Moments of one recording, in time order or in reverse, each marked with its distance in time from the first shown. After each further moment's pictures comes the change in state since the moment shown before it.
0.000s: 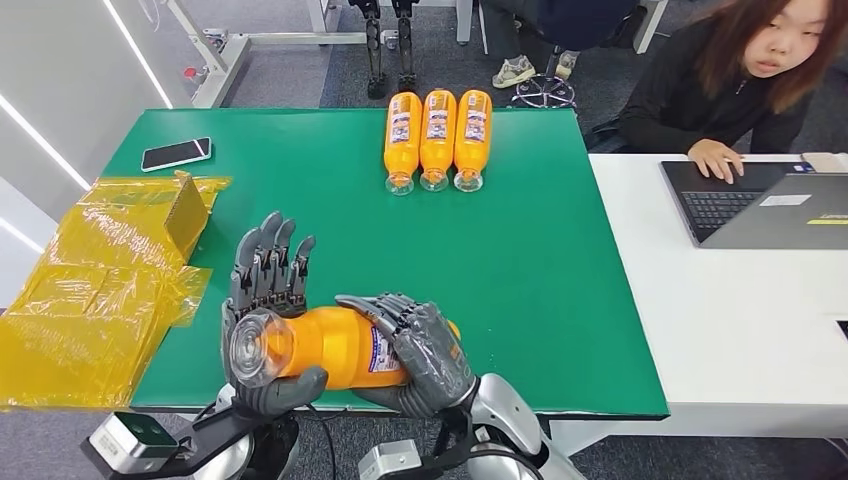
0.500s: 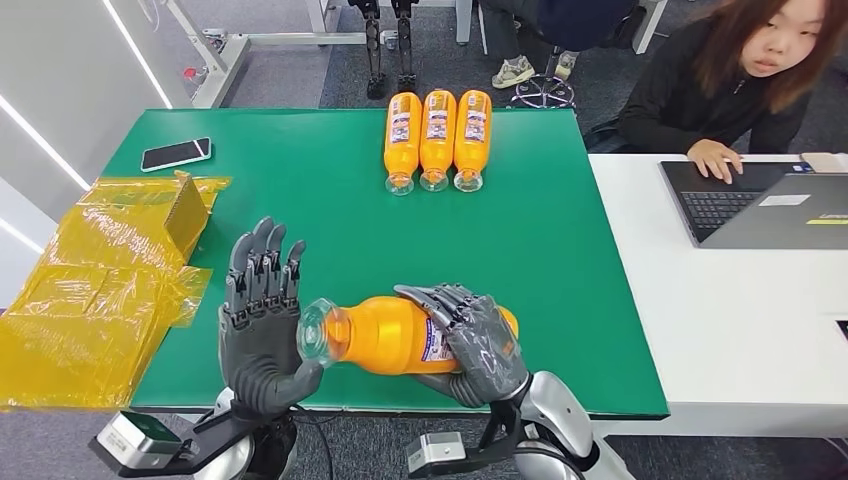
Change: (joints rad) left arm 0.020 -0.004 0.027 0.024 -0.025 0.021 0.000; right arm 0.041 -0.139 -0.083 -0.104 0.098 -0.029 0.043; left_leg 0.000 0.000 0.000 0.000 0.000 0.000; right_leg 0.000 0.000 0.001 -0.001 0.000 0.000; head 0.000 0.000
